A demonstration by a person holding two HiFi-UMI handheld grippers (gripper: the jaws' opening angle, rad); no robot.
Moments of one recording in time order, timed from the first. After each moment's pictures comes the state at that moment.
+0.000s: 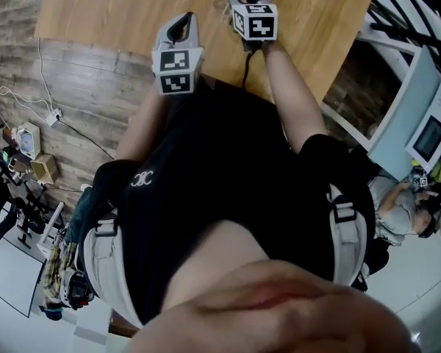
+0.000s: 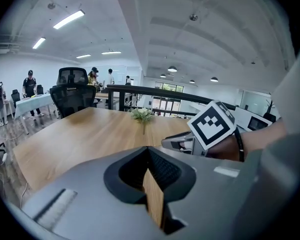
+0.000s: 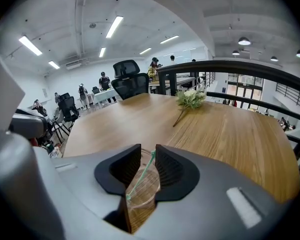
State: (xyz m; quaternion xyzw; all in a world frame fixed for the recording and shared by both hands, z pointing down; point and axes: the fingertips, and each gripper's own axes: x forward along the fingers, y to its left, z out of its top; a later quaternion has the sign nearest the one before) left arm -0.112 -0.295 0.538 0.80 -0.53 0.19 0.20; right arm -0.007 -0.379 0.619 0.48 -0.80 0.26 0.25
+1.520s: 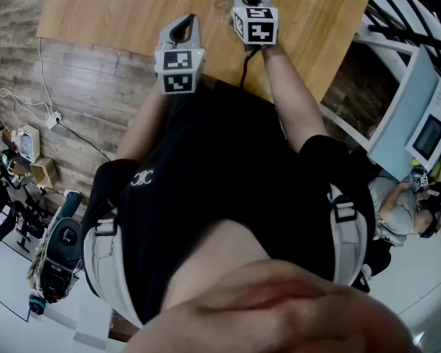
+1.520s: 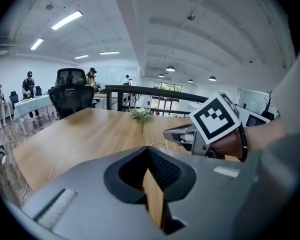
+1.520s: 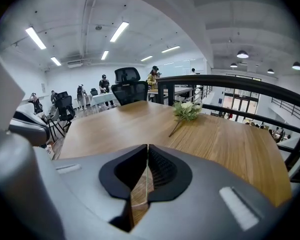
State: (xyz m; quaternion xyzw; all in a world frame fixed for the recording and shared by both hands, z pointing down) left arm -0.111 -0.285 0.537 0.81 -0.52 0.20 0.20; right arm -0.004 -0.377 0.590 0.51 -0.80 0.21 0.24
